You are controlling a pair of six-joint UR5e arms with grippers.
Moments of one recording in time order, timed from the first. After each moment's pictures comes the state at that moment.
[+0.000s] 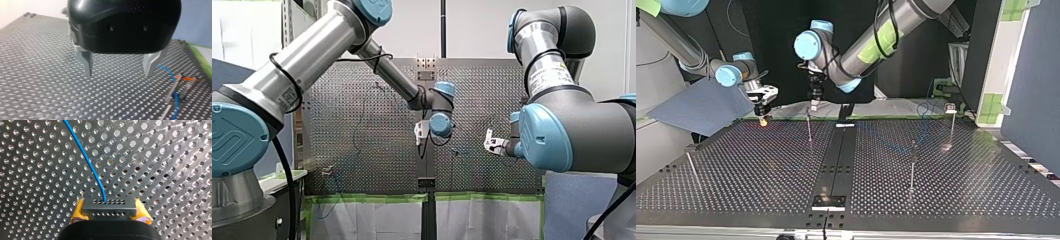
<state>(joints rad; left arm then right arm) -0.81 -2.26 -1.46 -2.70 -2.17 -1.73 1.71 -0.78 1.64 -0.76 1.16 1.78</state>
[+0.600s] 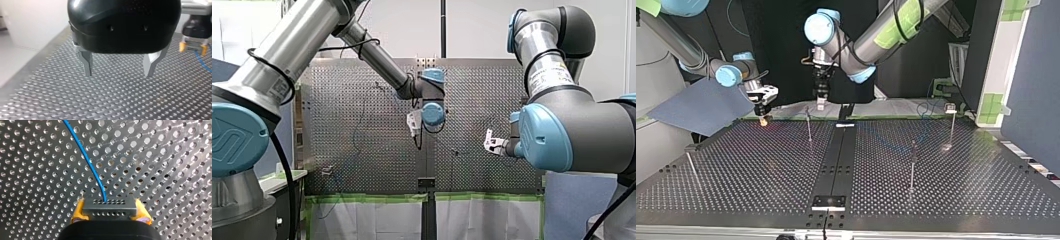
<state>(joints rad) -0.81 -2.09 -1.62 -2.53 -2.21 -1.80 1.71 -0.78 1.64 -0.75 1.16 1.78</state>
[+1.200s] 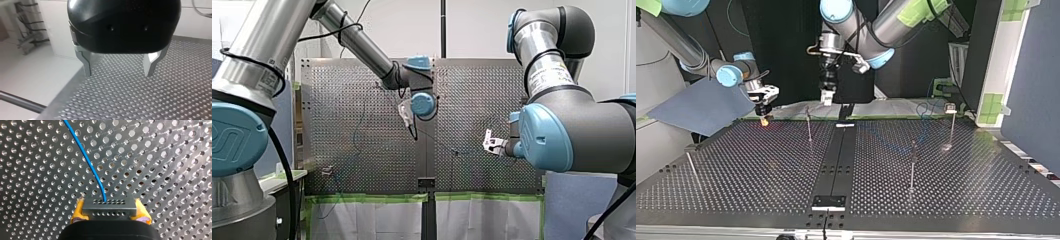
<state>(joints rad) -0.81 -1.92 -1.80 -2.36 -2.21 -1.82 1.71 -0.78 1.64 -0.75 1.16 1.78</state>
